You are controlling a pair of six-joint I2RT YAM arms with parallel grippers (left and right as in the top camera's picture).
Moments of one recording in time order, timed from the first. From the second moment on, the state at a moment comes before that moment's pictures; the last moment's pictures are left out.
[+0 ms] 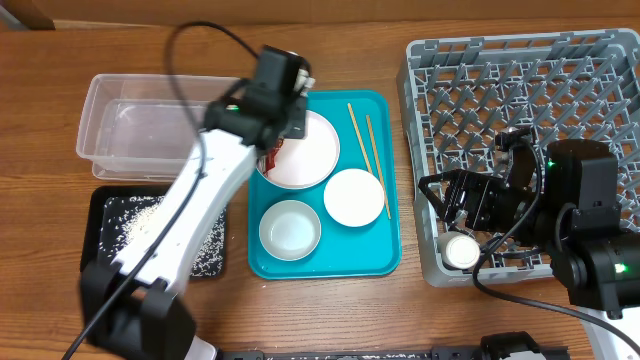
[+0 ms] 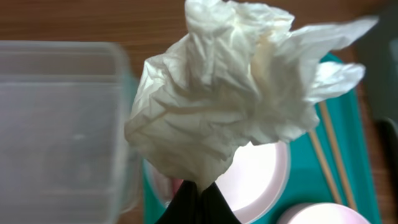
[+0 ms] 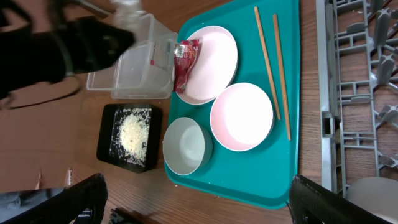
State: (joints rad) left arm -0.36 1.68 1.53 -0.81 -0.19 -0.29; right arm 0.12 0.98 1.19 -1.04 -0.54 0.41
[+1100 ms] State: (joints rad) left arm -0.39 2.09 1.56 -0.83 -0.32 -0.26; right arm 0.12 0.98 1.19 -1.04 -0.54 0.41
